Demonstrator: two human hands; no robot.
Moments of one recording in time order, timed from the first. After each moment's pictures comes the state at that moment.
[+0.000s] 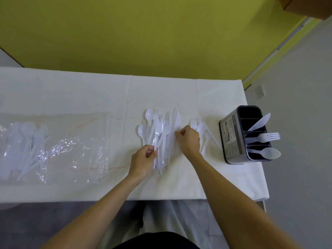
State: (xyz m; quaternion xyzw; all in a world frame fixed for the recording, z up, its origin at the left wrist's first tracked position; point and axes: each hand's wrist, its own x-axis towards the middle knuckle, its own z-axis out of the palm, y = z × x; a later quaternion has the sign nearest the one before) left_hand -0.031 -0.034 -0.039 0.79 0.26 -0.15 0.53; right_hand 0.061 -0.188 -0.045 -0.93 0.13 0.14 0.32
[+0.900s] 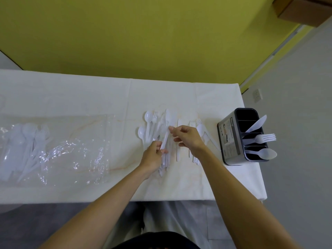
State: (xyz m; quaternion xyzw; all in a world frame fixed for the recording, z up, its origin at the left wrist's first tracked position) left_hand -0.011 -0.056 -0.026 0.75 0.23 -0.23 0.57; right_hand 0.066 -0.199 -0.013 -0.77 0.15 0.27 0.56
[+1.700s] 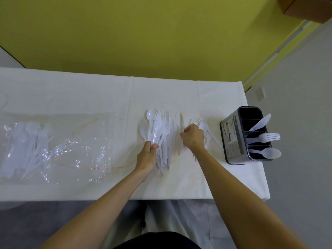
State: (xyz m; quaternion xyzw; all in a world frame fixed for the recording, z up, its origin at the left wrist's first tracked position) left_hand -0.022 -0.042 -0.041 0.74 0.30 -0.19 0.58; right_hand 0.075 -0.192 -0.032 -0.91 0.18 0.20 0.30
